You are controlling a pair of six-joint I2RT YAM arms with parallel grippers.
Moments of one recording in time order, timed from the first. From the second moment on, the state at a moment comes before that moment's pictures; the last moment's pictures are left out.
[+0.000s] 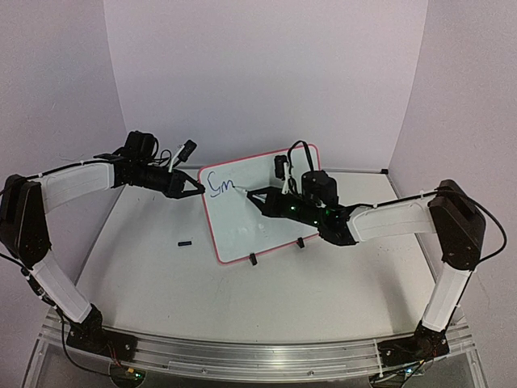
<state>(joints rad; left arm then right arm) -0.35 1.60 1.23 -0.35 0.82 0.07 0.82 1.83 1.10 0.59 -0.15 0.61</state>
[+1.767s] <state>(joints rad) -0.37 1.58 1.24 -0.37 0.82 0.10 0.81 1.79 1.07 0.56 -0.14 0.61</state>
